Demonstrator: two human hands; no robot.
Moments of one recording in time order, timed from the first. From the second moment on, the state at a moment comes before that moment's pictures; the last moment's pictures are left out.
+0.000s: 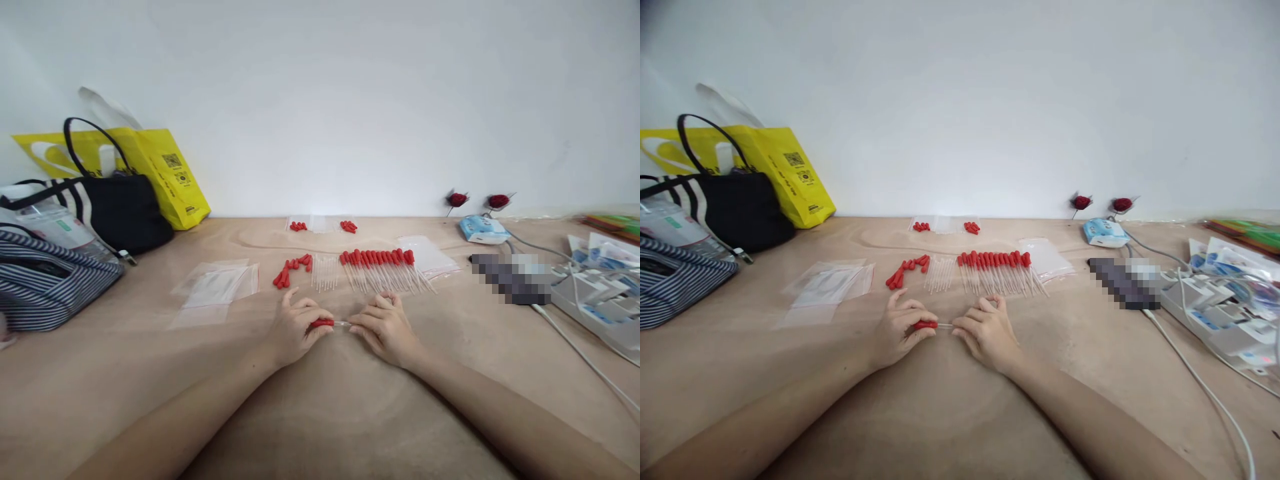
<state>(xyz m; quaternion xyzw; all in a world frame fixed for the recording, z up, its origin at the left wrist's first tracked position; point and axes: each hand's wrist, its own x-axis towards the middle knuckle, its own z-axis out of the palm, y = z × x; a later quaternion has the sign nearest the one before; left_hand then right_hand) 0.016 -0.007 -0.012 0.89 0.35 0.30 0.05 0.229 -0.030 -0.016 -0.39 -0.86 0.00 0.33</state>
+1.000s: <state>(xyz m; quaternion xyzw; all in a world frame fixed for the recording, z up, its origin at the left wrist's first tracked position) 0.011 -0.004 -0.008 0.89 0.33 0.31 0.05 0.229 -0.030 -0.010 -0.37 -0.89 -0.06 0.26</state>
